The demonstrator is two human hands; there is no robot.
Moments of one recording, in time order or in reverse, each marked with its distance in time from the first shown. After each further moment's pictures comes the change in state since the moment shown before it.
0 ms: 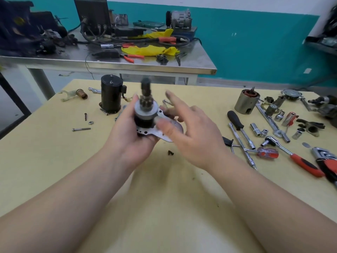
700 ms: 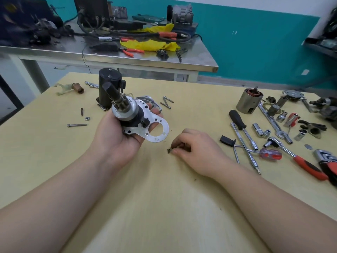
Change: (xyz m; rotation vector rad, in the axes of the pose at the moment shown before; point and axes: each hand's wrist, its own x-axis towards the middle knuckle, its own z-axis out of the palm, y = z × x) left_hand 0.020 0.016 -0.046 0.144 0.036 0.183; right_hand -0.013 0.054 0.023 -0.054 -0.358 0.154
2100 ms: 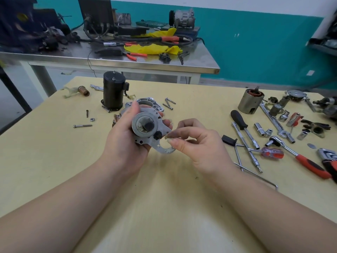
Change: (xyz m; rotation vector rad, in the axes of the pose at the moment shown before) left_hand -0.028 -0.020 0.013 0.119 -0.057 0.077; right_hand -0.024 -0.040 -0.003 0.857 0.215 0.007
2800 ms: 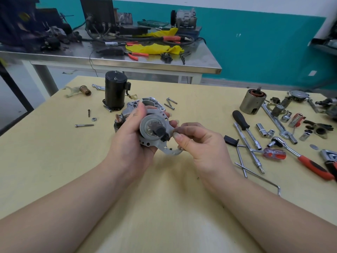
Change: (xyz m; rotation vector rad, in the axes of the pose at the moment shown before) left_hand -0.007 -0.005 0.006 -0.035 -0.048 0.008; right_hand 0.000 0.012 0.007 0.169 0.145 0.008
